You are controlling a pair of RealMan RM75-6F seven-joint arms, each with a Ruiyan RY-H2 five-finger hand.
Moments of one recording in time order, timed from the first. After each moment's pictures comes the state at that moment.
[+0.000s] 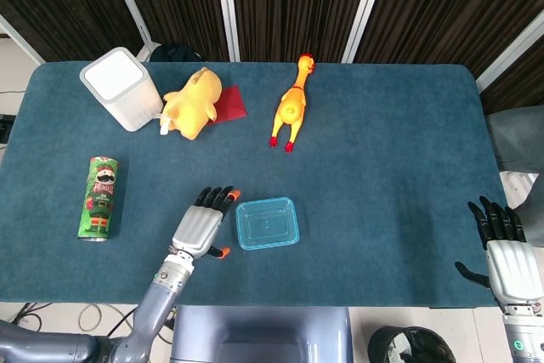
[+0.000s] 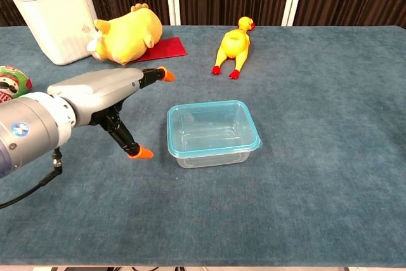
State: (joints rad) left arm -0.63 -1.71 -0.18 -1.85 0.91 1.19 0.81; right arm 0.05 -1.14 0.07 -1.63 -1.51 1.51 -0.08
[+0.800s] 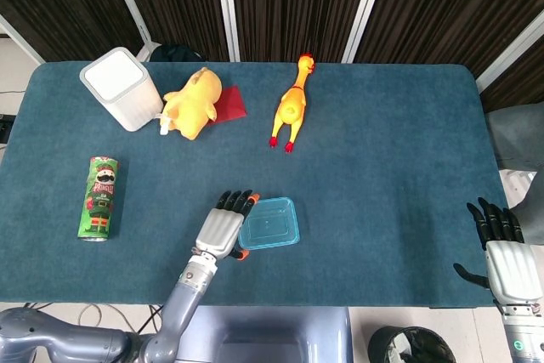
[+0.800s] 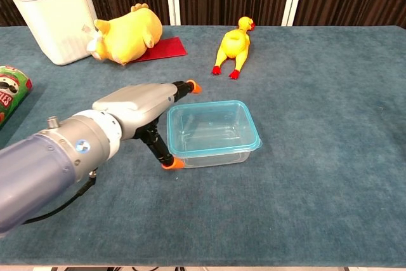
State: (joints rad) left arm -0.72 -1.89 -0.20 -1.67 0.88 1.20 0.80; right arm 0.05 -1.13 0.06 -1.65 -1.50 1.50 -0.06
